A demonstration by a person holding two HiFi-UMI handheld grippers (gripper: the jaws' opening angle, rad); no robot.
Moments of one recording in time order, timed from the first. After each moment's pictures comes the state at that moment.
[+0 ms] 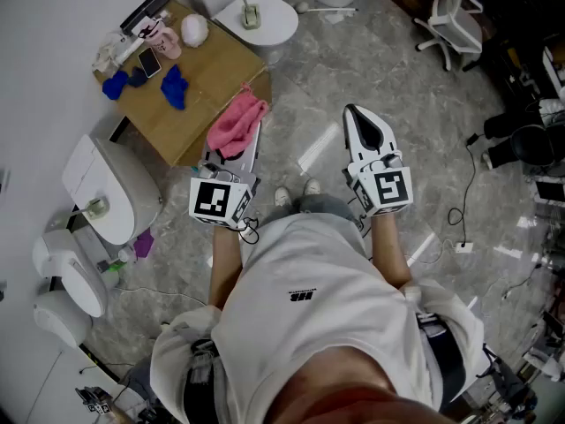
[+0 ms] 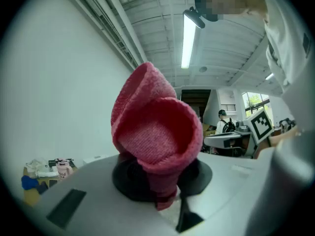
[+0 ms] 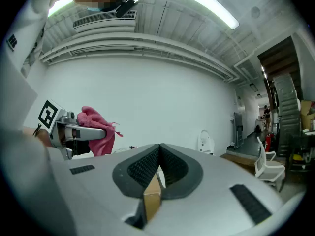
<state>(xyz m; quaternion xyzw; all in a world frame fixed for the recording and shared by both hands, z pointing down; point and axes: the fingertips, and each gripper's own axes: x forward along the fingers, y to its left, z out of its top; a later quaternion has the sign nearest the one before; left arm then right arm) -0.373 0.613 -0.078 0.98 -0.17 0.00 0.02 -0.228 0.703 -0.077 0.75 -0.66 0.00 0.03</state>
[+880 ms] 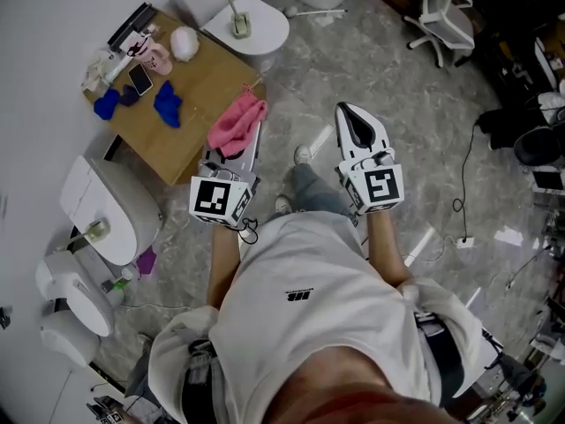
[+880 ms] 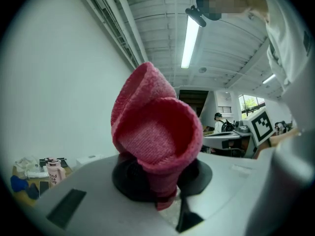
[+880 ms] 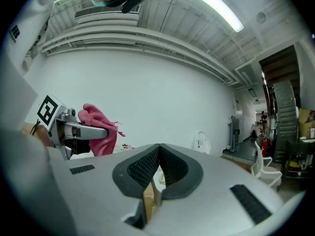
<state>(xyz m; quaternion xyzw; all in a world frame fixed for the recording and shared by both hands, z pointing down) -0.343 0.563 -0.066 0.99 -0.15 0.00 0.03 -0.214 0.650 -0.069 0.76 -0.64 -0.01 0.05</state>
